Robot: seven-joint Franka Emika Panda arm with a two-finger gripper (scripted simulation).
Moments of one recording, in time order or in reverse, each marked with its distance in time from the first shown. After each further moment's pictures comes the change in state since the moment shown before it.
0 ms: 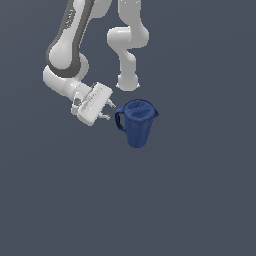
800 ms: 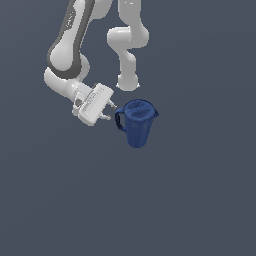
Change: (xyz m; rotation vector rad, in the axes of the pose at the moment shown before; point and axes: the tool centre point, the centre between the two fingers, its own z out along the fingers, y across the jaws) arm 0.000 -0.001 0.004 0.001 0.008 0.010
